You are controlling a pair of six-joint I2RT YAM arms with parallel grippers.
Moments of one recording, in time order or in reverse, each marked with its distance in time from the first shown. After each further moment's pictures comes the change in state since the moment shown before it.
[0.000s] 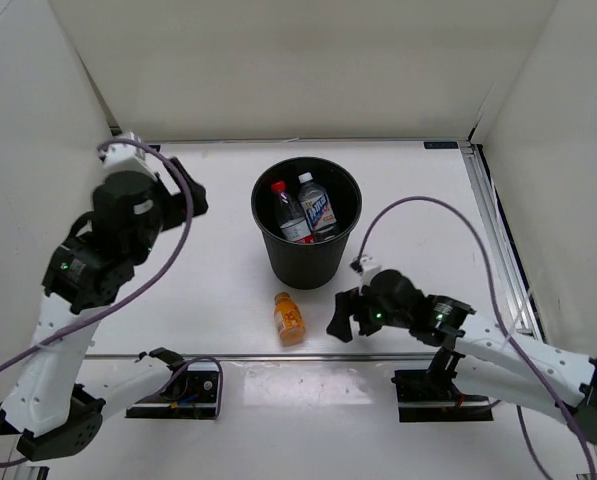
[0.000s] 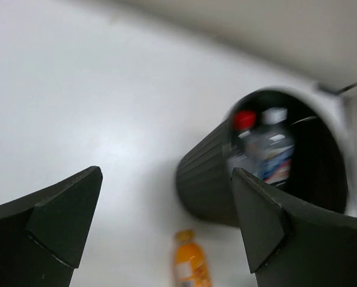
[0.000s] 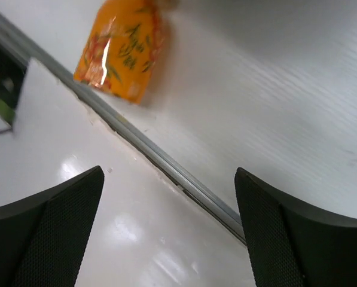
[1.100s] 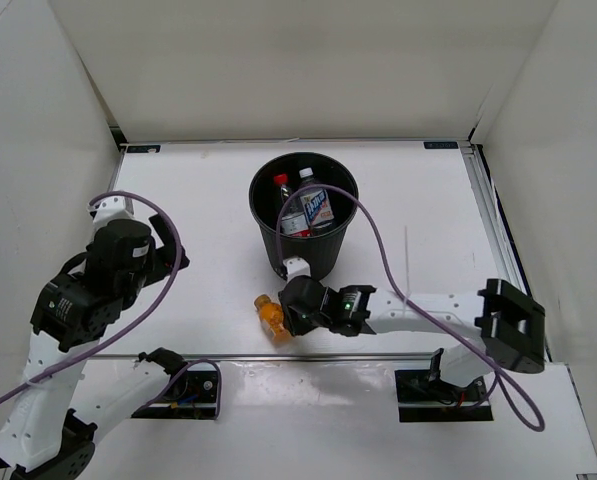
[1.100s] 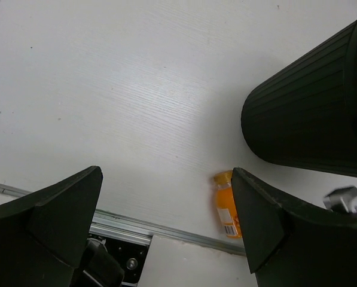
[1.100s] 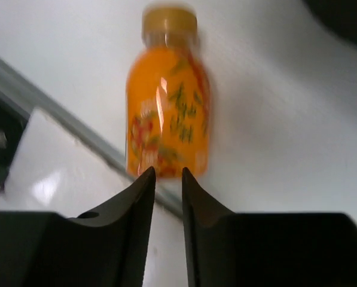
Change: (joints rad) left arm 0.028 -0.198 -0.222 -0.342 -0.036 -0.123; right arm 0.329 0.705 0.381 0.193 0.303 0.092
